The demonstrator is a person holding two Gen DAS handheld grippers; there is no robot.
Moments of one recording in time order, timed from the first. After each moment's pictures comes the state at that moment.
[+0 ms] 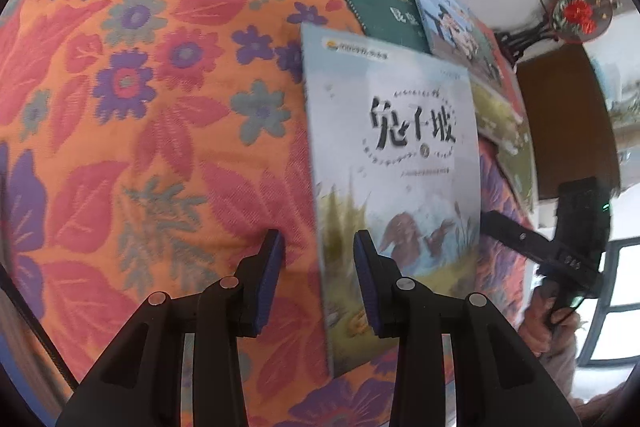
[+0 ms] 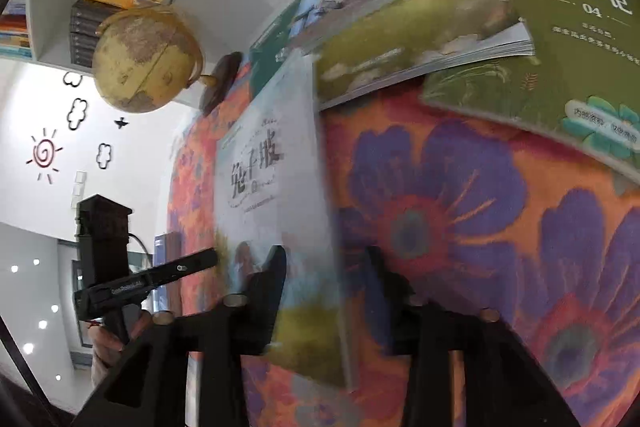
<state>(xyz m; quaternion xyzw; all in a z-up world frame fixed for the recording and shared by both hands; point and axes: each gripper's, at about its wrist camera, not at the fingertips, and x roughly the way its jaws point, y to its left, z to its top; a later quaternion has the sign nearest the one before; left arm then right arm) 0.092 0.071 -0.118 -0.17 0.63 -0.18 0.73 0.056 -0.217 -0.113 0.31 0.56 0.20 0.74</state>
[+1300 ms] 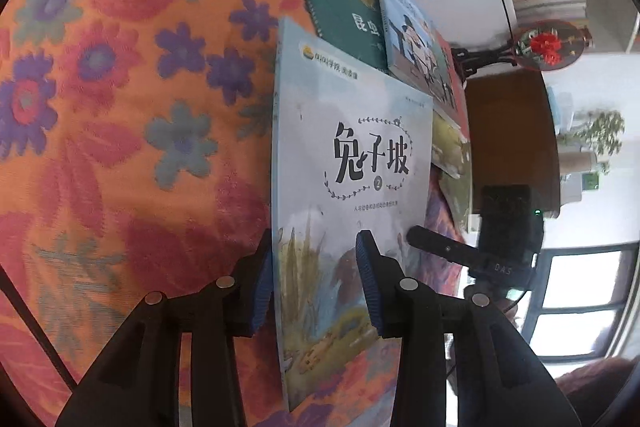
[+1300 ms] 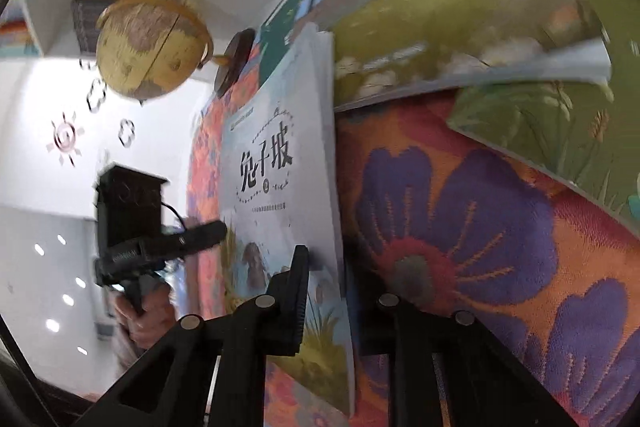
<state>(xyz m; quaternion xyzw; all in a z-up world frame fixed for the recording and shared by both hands) 0.125 0.063 -0.135 -0.28 0.63 -0.27 0.67 0.077 -0.226 -0.134 0.33 0.59 0.26 0.69</state>
